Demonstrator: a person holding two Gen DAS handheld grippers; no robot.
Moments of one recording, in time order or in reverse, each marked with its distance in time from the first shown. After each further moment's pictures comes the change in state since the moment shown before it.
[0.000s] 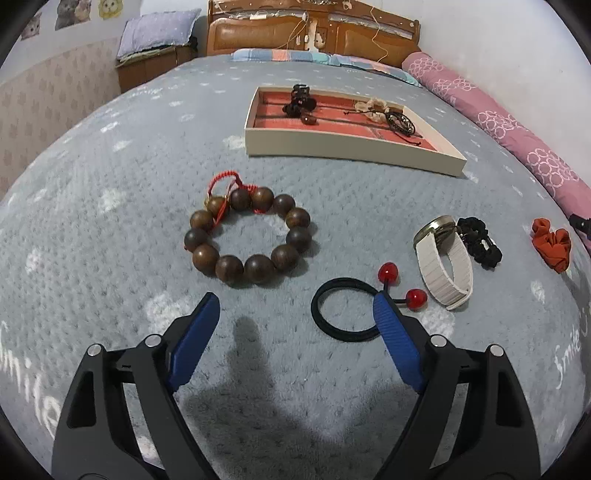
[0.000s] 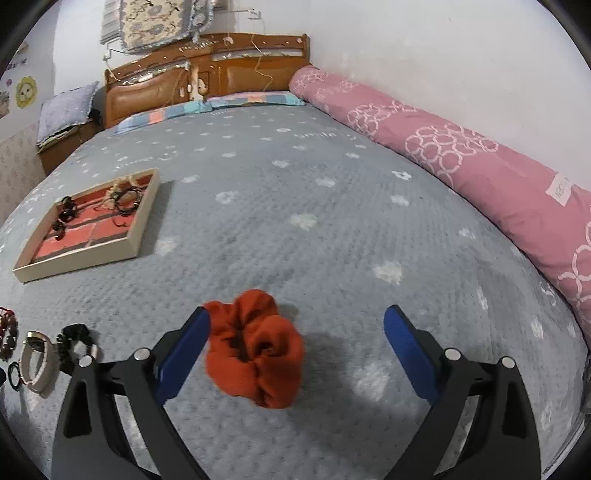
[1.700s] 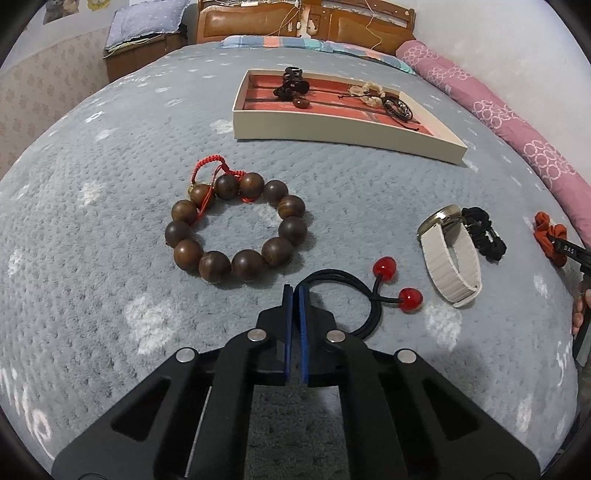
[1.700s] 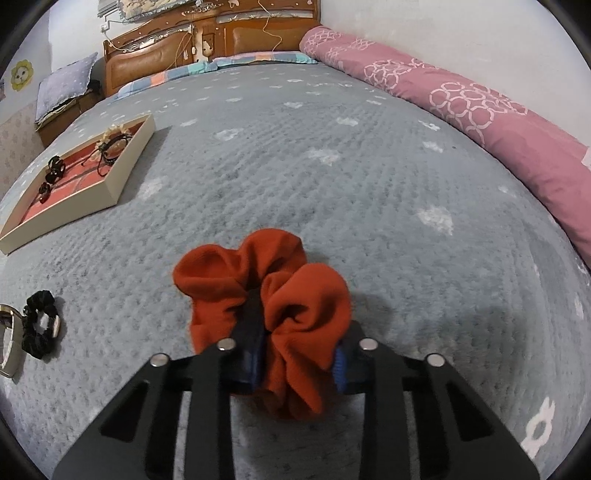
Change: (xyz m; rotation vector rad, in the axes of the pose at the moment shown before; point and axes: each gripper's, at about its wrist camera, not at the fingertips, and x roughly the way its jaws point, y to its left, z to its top) left arm 0.018 0.003 0.004 0.013 0.047 -0.041; right arm 0.065 0.018 -0.030 -0.017 0.145 0.039
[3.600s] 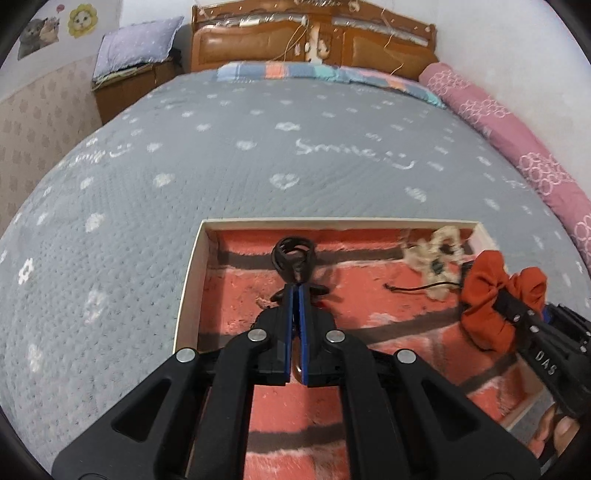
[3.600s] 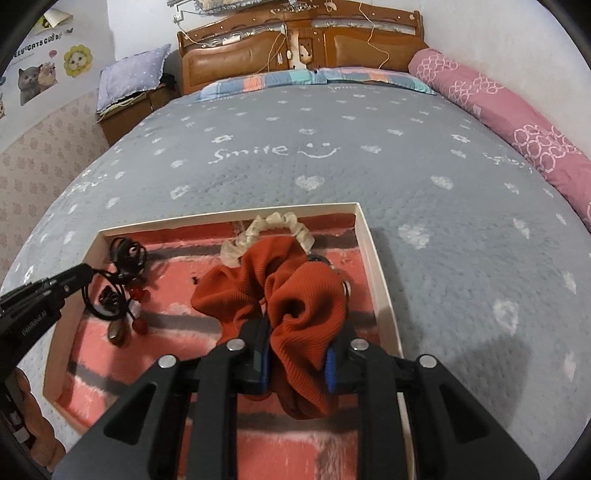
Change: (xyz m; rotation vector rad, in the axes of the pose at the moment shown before) left arm 0.160 -0.009 0.289 0.003 -0.059 0.073; right arm 0.091 0.262 0.178 -0.139 -0.029 0.259
